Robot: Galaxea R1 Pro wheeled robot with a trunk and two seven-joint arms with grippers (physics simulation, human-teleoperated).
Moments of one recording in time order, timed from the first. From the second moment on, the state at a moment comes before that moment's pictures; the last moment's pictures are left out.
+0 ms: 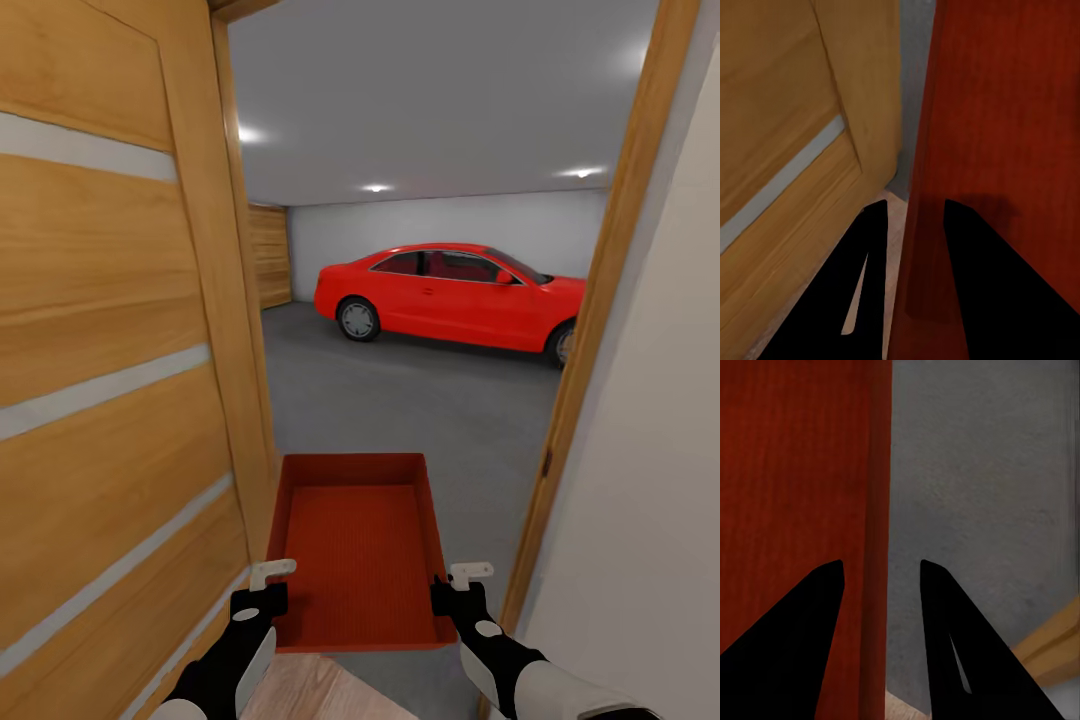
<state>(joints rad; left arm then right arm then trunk) -0.49 -0.14 -0.04 -0.55 0.08 0.11 0.31 -0.67 0.08 0.13 -0.07 -0.06 -0.31 -0.08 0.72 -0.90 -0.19</state>
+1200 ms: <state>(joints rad) -0.49 -0.14 -0.04 -0.55 0.08 0.12 0.31 -0.67 0.08 0.13 -0.07 -0.06 -0.31 -0.08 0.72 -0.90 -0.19</state>
